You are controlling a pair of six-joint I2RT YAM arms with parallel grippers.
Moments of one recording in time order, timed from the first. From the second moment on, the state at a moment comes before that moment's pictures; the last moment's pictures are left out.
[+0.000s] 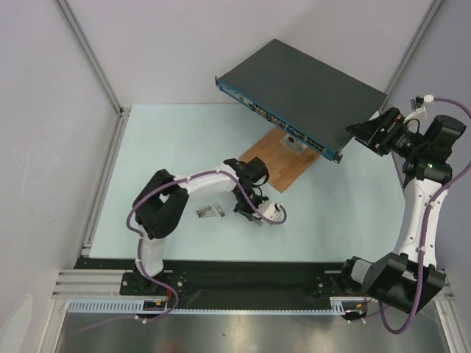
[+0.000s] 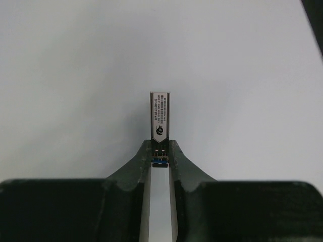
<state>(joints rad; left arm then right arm) -0.84 1.99 1.42 -0.89 0.51 1.37 -0.44 1.17 1.22 -0.38 -1.07 0.55</state>
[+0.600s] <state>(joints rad) -0.84 1.41 1.57 -0.59 0.34 0.32 -0.18 1.07 1.23 -0.30 -1.01 0.62</state>
